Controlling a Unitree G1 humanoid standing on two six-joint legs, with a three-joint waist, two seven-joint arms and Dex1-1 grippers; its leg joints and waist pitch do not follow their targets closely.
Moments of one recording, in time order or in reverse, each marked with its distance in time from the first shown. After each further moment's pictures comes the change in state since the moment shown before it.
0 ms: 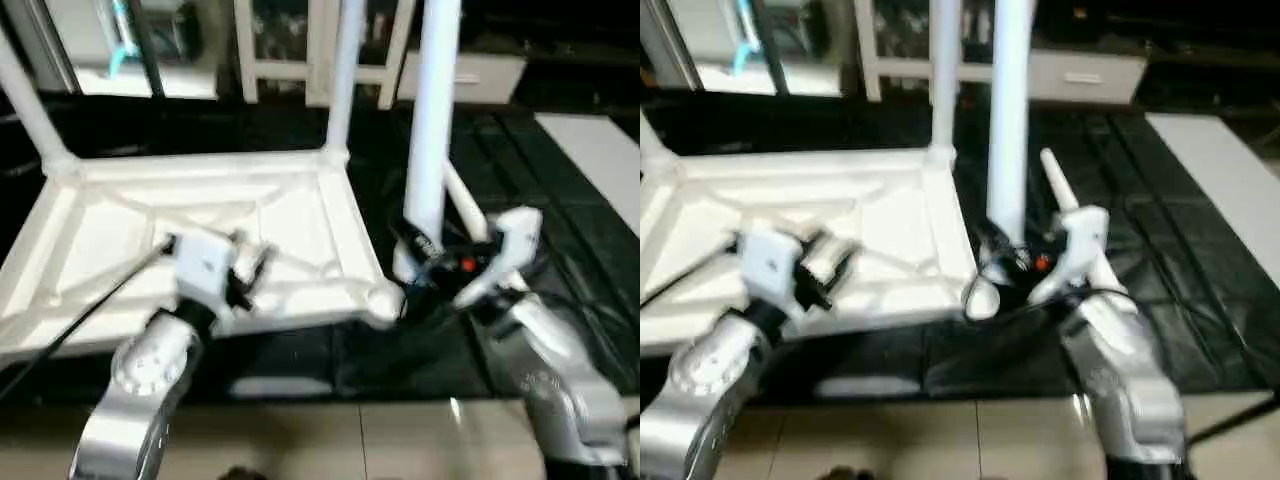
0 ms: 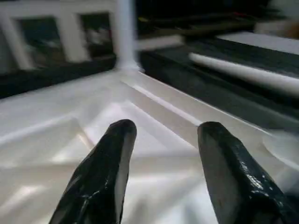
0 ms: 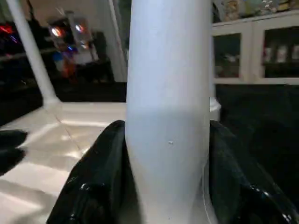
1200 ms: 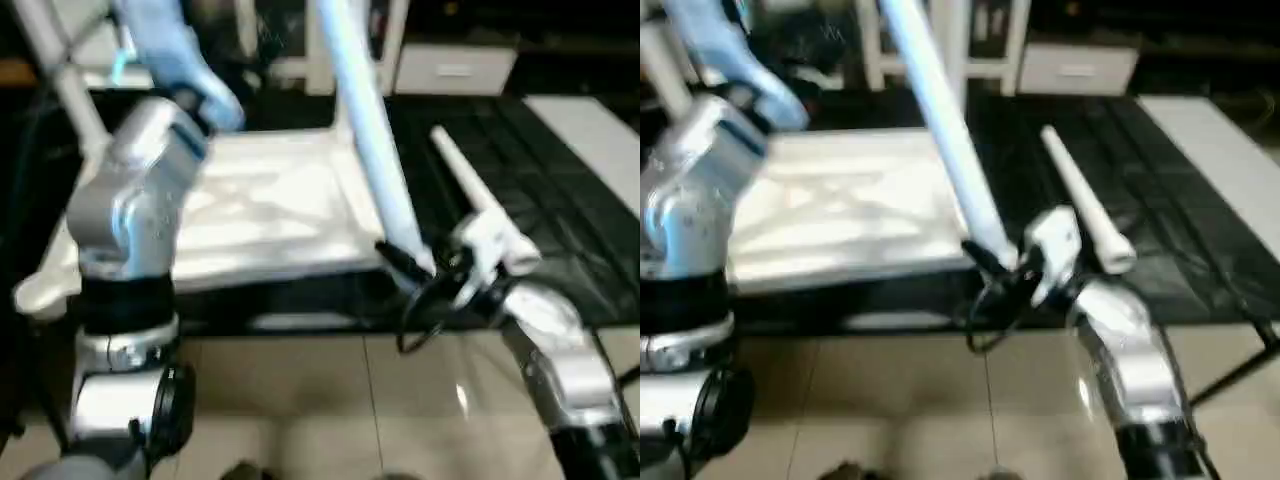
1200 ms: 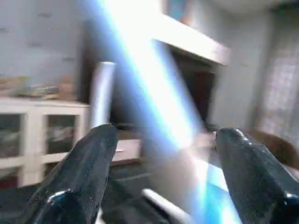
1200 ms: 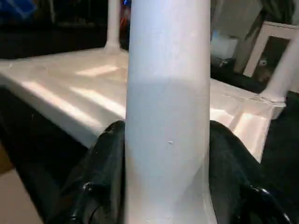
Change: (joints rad) left arm -0.852 -0.083 0.194 0.243 -0.350 0.290 0.069; right arm -0.118 -0.141 0.143 0.282 -0.165 -0.236 0.247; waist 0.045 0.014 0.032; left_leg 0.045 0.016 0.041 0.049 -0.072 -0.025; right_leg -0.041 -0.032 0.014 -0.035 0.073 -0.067
